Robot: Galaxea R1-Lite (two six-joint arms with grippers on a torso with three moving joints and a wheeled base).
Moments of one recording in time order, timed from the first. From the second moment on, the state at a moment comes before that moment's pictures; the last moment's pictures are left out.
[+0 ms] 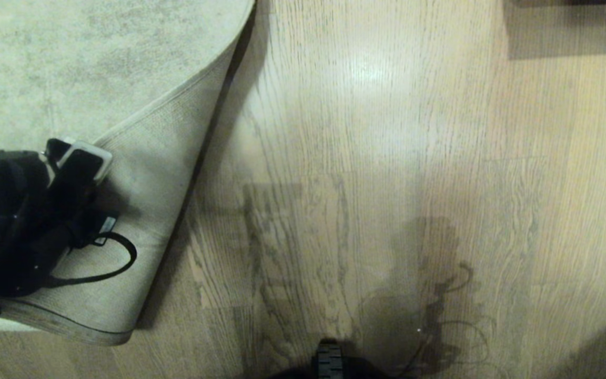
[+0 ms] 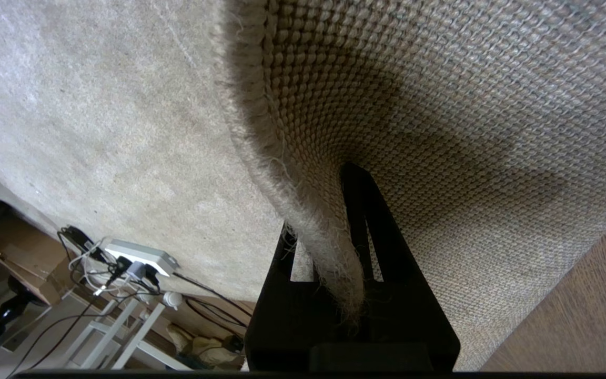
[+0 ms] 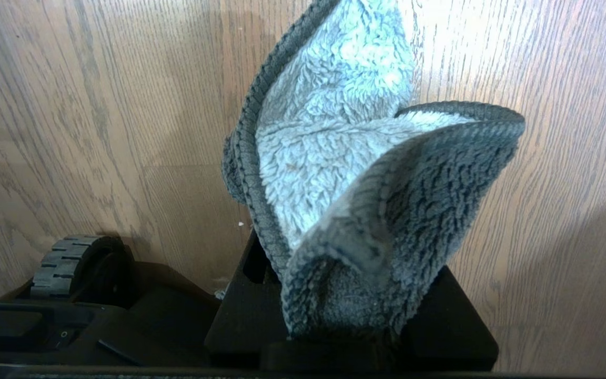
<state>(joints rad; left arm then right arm) -0.10 1.50 -0.61 -0.64 0.54 0.52 0.01 0.00 0.00 -0.01 0.02 -0.03</state>
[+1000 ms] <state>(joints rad) -0.09 1.46 -0.63 -0.66 0.53 0.59 0.01 0.00 0.00 -0.01 0.02 -0.03</state>
